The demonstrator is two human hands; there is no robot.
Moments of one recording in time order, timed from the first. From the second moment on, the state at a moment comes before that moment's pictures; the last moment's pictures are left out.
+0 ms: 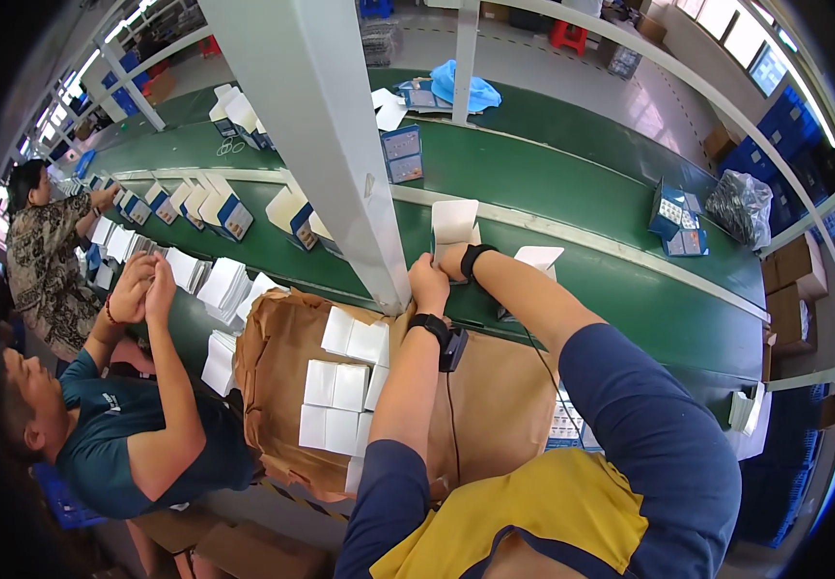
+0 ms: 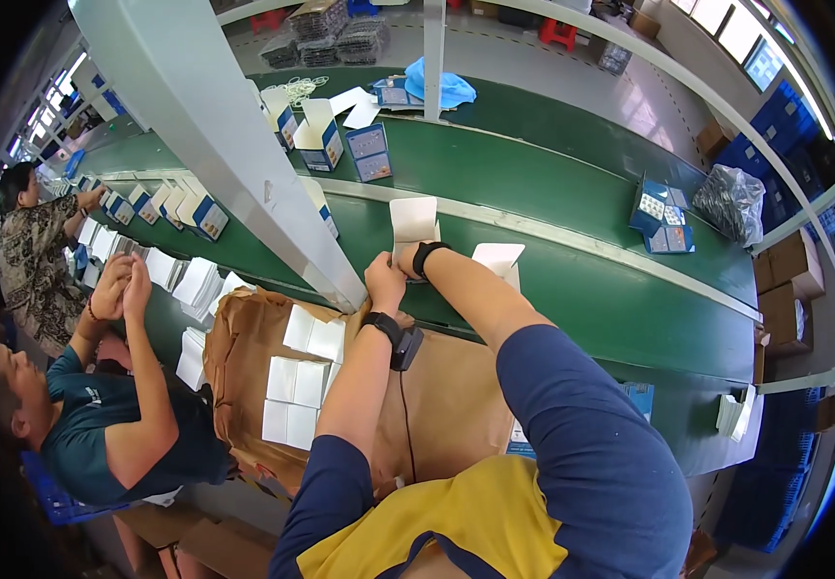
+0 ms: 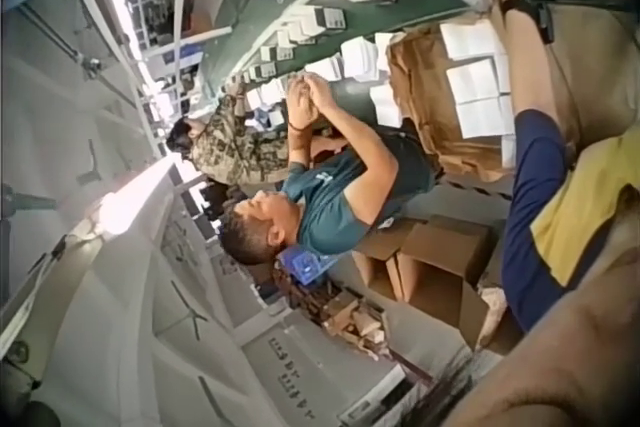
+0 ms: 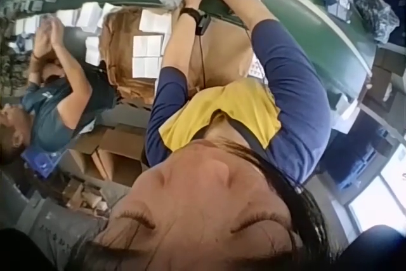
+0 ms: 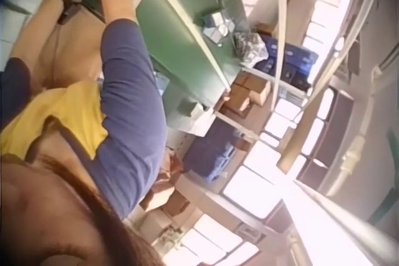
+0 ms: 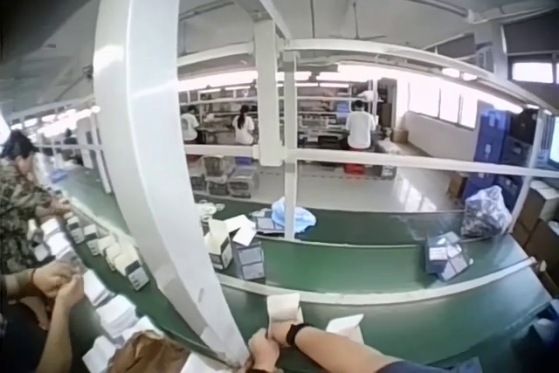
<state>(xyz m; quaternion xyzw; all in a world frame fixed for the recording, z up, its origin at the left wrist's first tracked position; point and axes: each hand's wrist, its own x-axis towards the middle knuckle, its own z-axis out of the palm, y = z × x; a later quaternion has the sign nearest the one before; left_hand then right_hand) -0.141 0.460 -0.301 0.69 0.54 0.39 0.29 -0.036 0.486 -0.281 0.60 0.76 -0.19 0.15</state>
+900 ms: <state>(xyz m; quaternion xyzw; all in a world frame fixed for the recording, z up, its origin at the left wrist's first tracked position) -0.168 0.462 -0.215 0.64 0.45 0.25 0.57 0.053 0.081 -0.147 0.82 0.49 -0.13 -0.28</state>
